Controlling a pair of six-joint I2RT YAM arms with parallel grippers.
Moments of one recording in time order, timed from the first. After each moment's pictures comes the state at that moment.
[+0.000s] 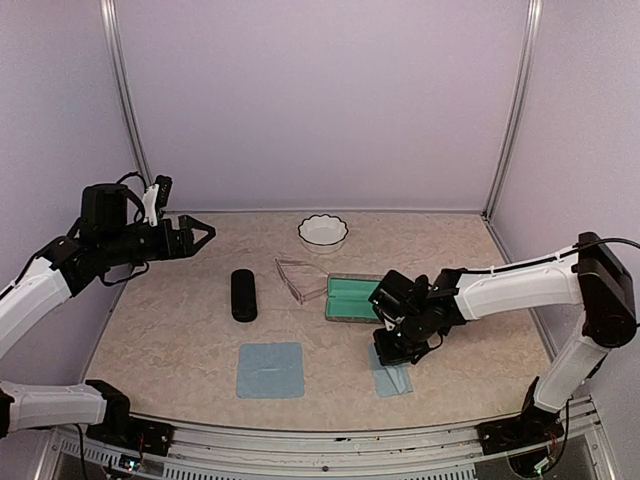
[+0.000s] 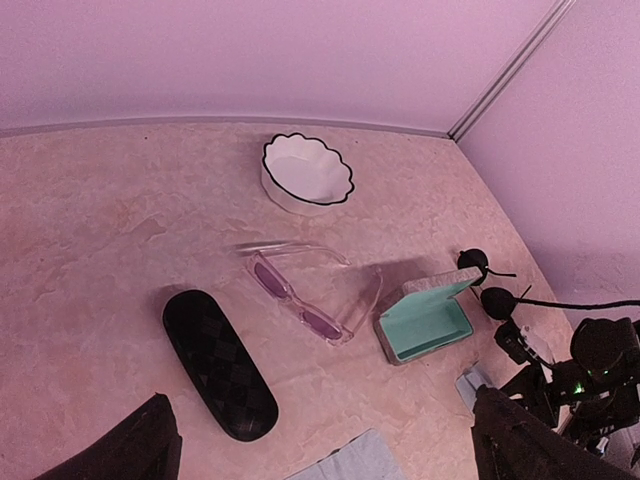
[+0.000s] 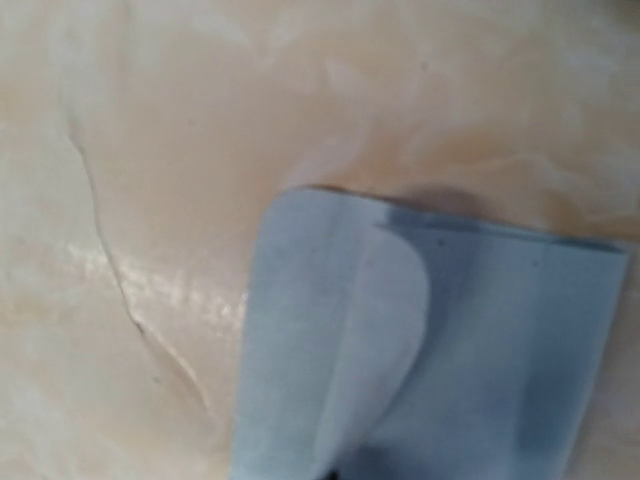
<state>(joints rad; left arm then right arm) -0.34 0.99 0.91 -0.35 0.29 -0.33 0.97 1.64 0.95 -0.55 0.00 0.70</state>
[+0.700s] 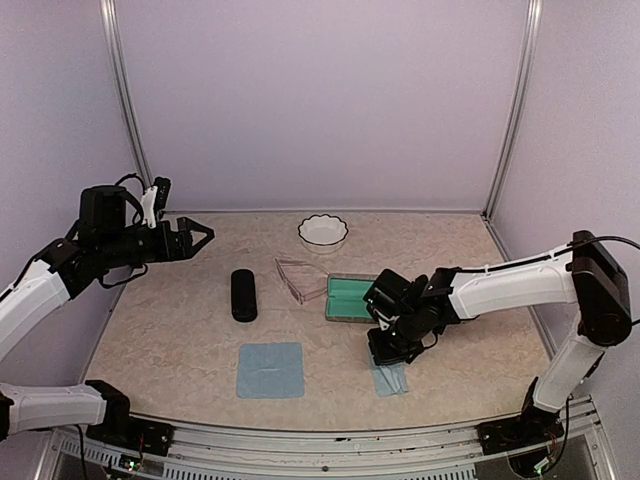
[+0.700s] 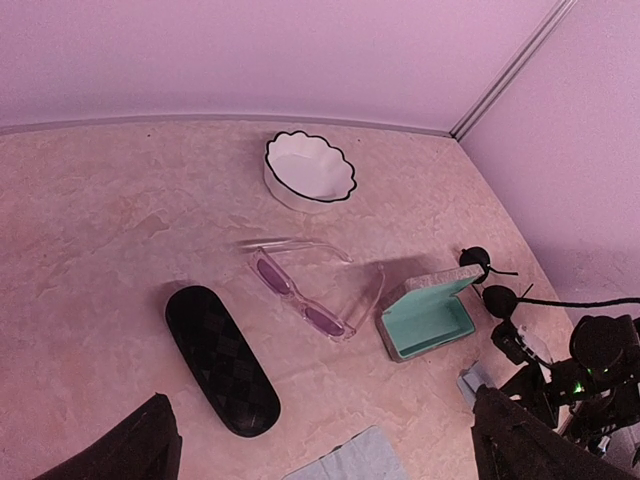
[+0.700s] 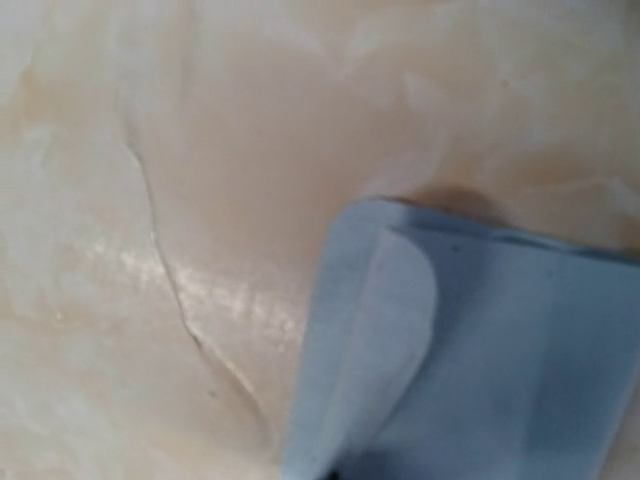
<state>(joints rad) -0.34 0.97 0.90 -0.36 0.28 -0.33 0.98 1.67 0.98 -0.54 -0.03 0.70</state>
